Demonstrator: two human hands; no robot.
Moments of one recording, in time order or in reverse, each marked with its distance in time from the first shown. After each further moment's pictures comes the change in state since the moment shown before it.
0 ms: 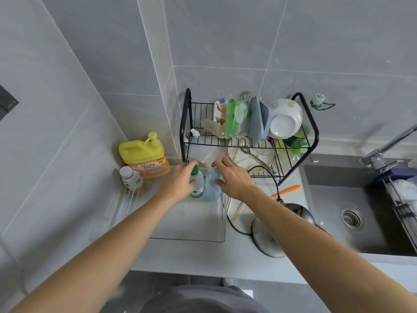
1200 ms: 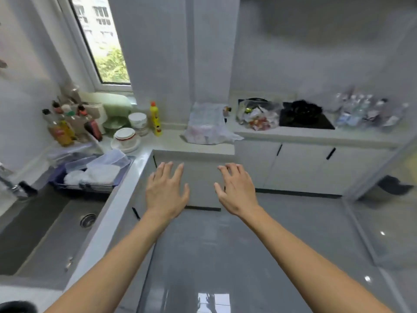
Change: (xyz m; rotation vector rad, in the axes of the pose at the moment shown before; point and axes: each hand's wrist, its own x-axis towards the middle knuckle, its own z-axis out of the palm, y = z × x) left_hand -0.366 0.646 0.192 0.067 -0.082 1.409; right_hand -0.829 0.083 -0.043 -0.154 0.782 1.613
